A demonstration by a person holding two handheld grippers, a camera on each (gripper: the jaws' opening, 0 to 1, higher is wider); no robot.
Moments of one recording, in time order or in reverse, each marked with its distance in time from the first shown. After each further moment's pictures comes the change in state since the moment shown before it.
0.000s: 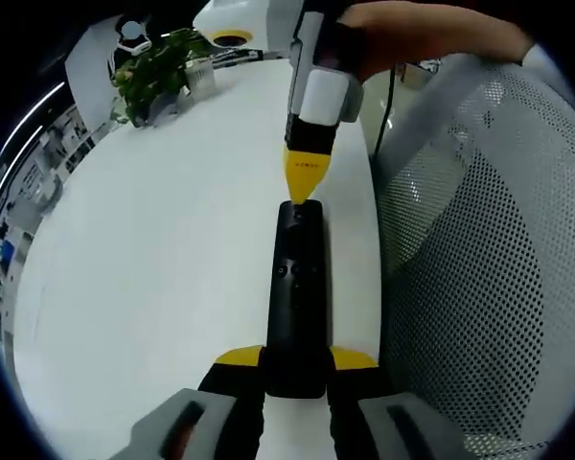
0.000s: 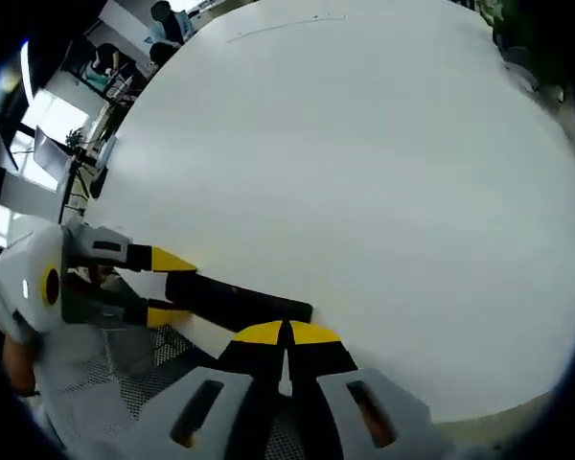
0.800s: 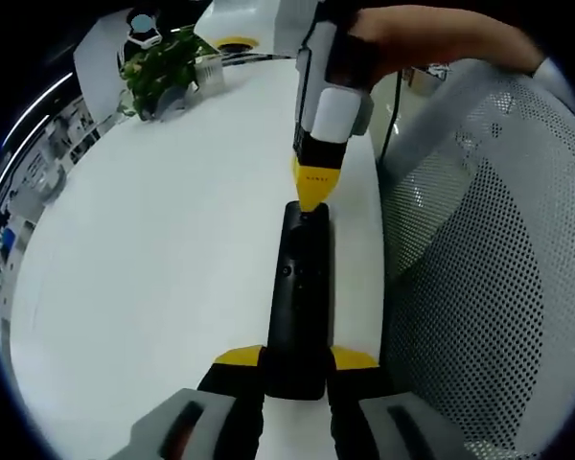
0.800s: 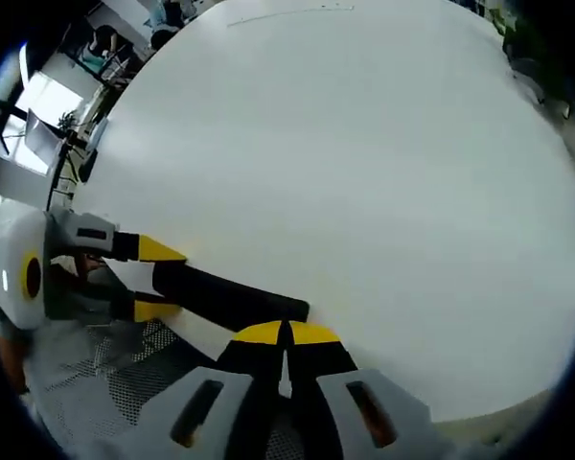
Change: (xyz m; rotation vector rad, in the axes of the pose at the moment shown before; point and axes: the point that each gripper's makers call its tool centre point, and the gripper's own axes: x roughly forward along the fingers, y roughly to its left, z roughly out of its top) left arm 0.001 0.001 0.000 -0.044 0.001 0.003; right arm 0.006 -0.002 -0.003 -0.021 0.059 -0.057
